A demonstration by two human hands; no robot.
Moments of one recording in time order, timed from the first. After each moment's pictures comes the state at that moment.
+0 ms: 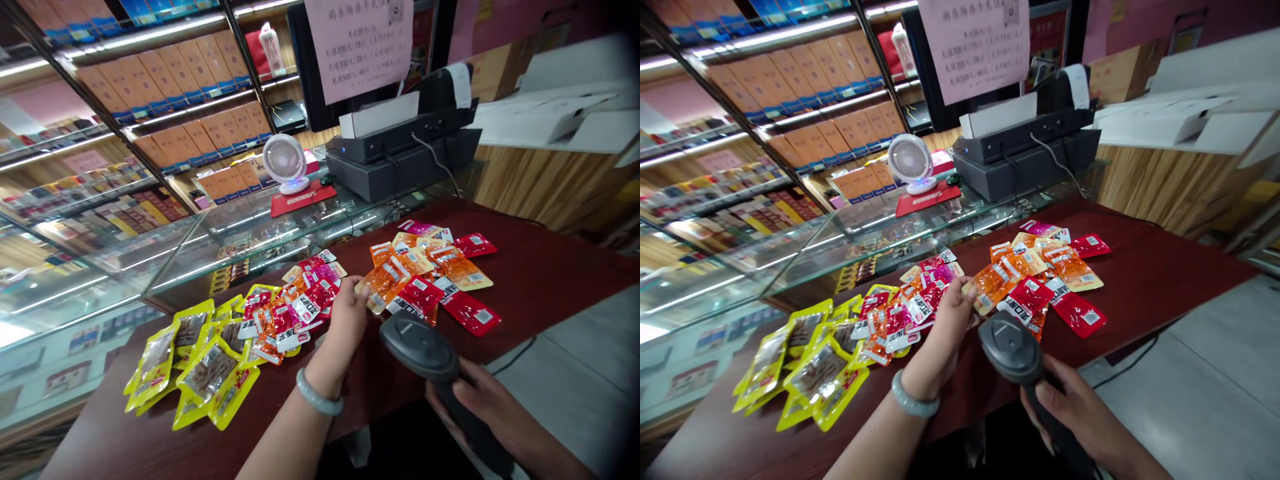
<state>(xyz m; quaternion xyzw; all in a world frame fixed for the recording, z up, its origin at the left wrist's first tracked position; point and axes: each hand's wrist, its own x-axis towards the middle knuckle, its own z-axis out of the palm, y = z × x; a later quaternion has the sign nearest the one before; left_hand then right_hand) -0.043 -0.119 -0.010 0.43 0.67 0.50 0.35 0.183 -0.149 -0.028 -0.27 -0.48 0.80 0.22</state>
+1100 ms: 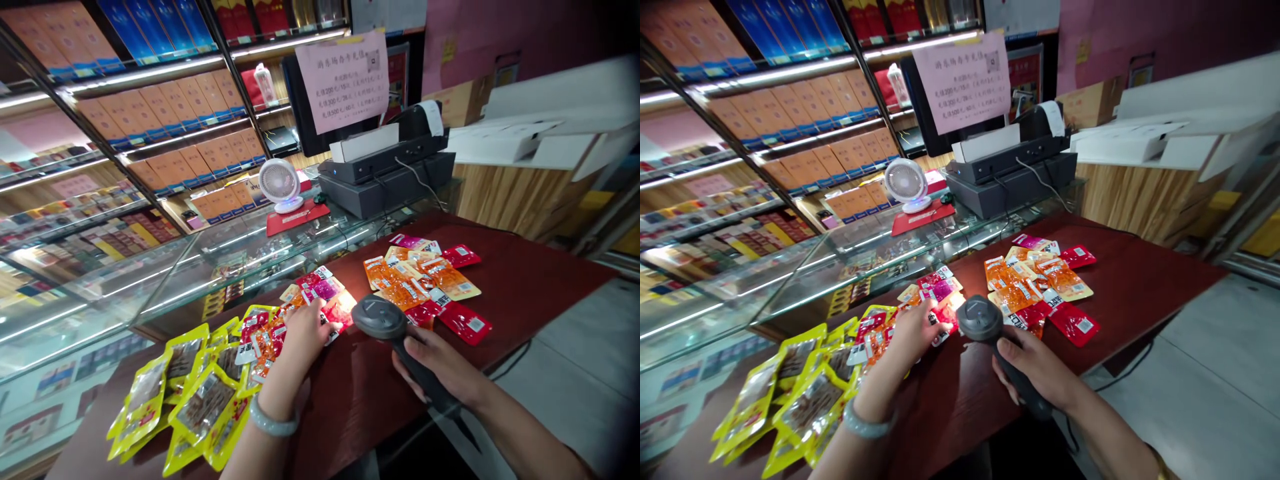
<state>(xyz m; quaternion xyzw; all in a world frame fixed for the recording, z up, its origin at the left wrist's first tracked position) -0.124 -0.150 0.035 0.60 0.80 0.05 0.02 0.131 -0.111 -0.011 -0.21 -0.50 0.80 0.26</state>
